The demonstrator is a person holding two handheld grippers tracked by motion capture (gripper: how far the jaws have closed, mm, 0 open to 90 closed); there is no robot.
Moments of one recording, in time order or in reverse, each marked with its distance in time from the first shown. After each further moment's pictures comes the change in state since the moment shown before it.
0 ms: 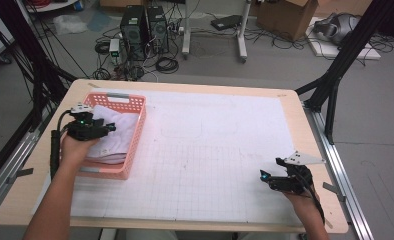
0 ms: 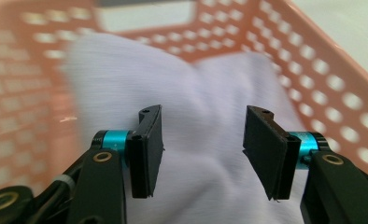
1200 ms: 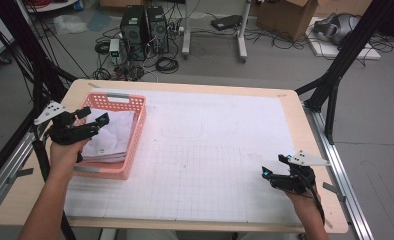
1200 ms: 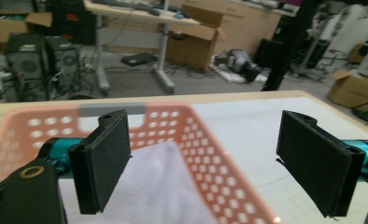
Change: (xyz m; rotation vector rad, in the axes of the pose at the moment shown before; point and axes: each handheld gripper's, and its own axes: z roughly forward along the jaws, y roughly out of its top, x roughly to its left) left arm -0.032 0.005 -0.062 -0.418 -0.239 -0.052; right arm 0.002 0.004 -0.009 -0.078 -0.039 -0.002
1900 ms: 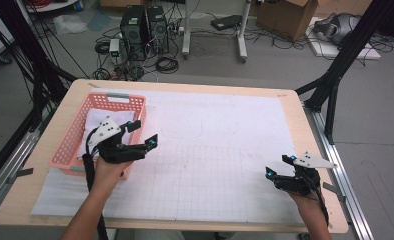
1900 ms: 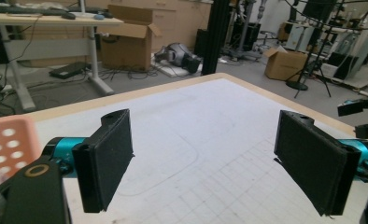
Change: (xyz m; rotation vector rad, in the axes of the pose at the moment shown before) left arm -0.113 -0.031 0.037 0.027 -0.236 0.132; right arm -0.005 -0.005 -0.010 -0.026 0.006 0.014
